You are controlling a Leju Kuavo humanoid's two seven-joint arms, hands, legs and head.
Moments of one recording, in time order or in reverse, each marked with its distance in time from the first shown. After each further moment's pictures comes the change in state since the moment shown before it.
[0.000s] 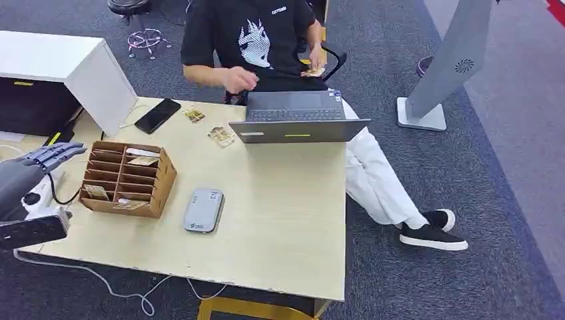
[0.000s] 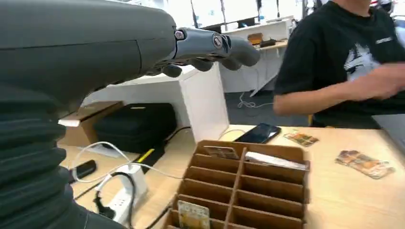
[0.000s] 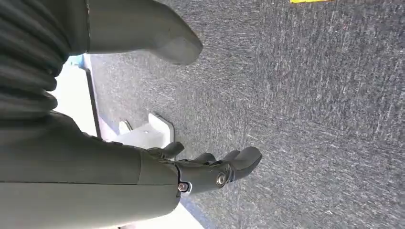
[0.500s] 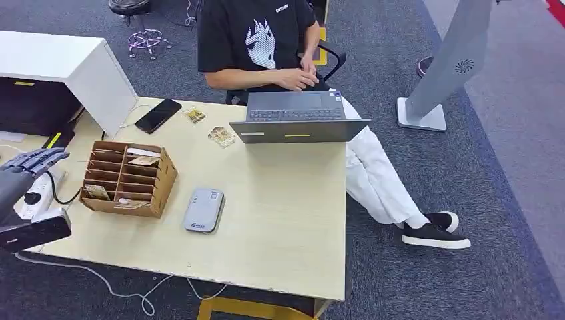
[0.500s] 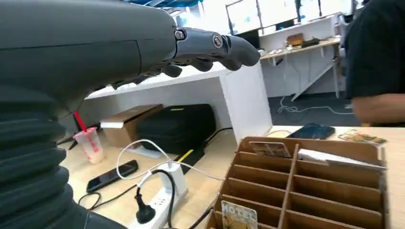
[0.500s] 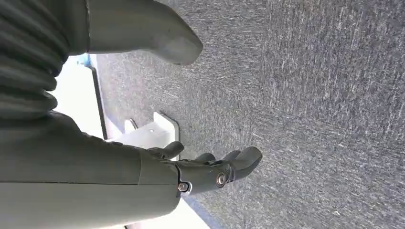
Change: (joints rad) left arm 0.060 -0.061 0.074 0.038 -0.146 0.039 0.036; right arm 0.001 0.000 -0.010 0.000 0.018 0.000 0.015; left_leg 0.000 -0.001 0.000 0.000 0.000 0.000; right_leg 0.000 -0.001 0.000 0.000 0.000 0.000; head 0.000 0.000
